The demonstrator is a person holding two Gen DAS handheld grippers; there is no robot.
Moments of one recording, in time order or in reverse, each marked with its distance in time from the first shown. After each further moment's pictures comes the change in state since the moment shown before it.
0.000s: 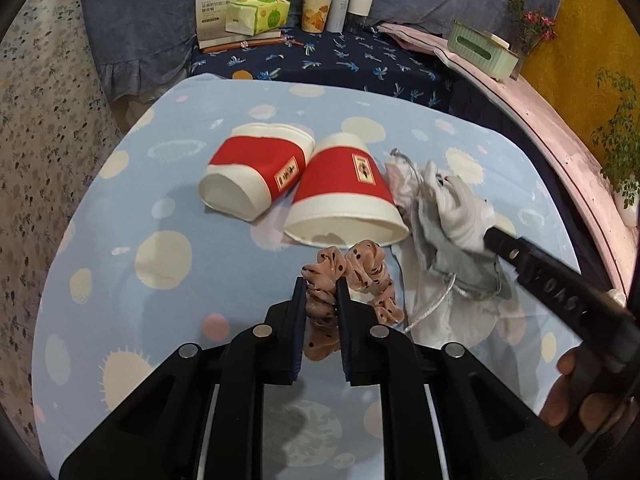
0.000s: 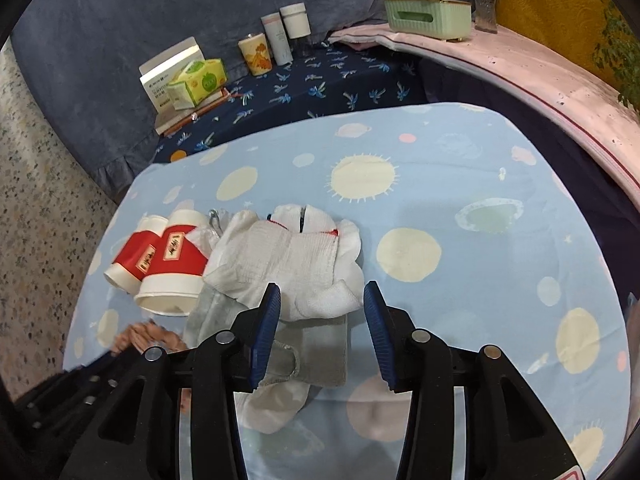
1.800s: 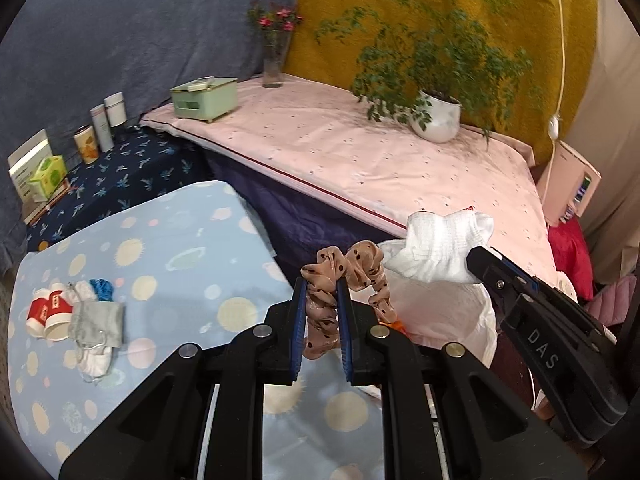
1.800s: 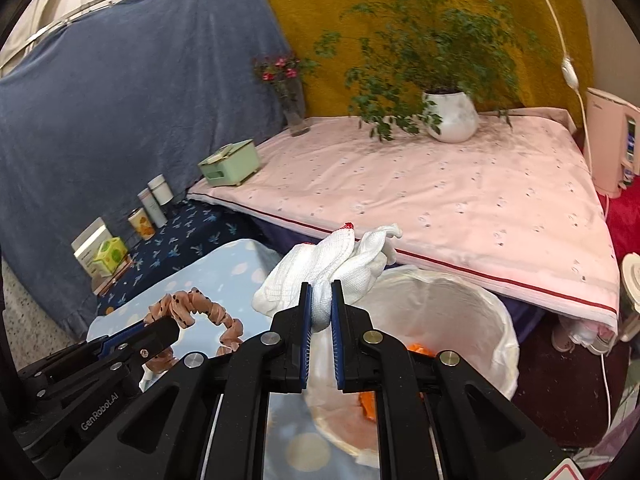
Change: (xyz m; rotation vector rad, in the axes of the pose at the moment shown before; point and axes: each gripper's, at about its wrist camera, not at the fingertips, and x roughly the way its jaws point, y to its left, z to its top) left arm -0.145 -0.362 -0.078 0.527 -0.150 -0.359; right arm -0.289 -0.278 -0.083 0.376 -0.423 -0.231
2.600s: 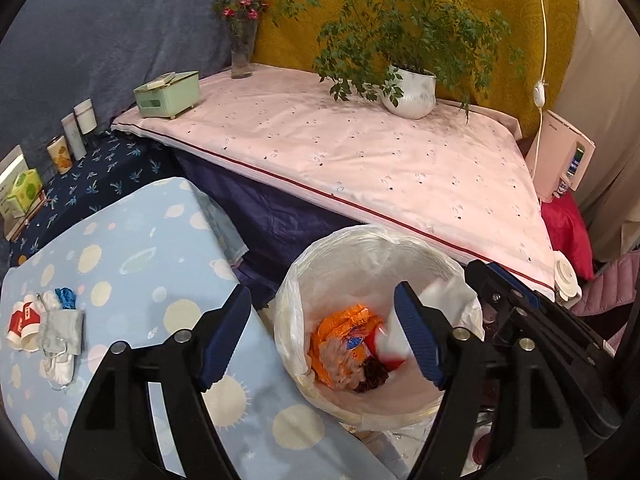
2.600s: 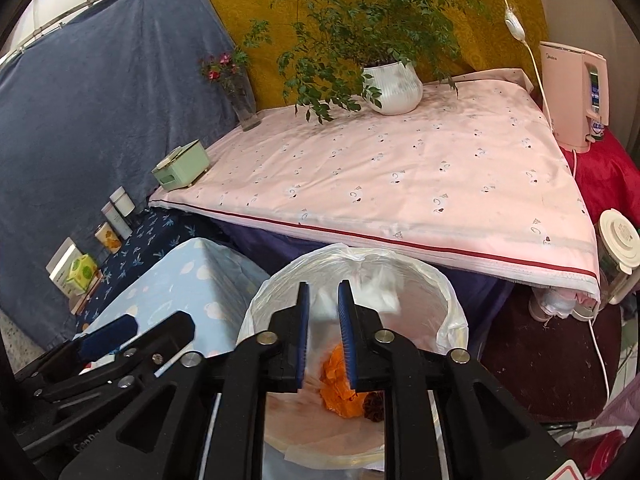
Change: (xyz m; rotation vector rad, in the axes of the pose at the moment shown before) left arm 0.042 -0.051 -0.005 0.063 0.042 -0.026; right arm 0.011 -0.061 -0.012 0.104 0.029 -0.083
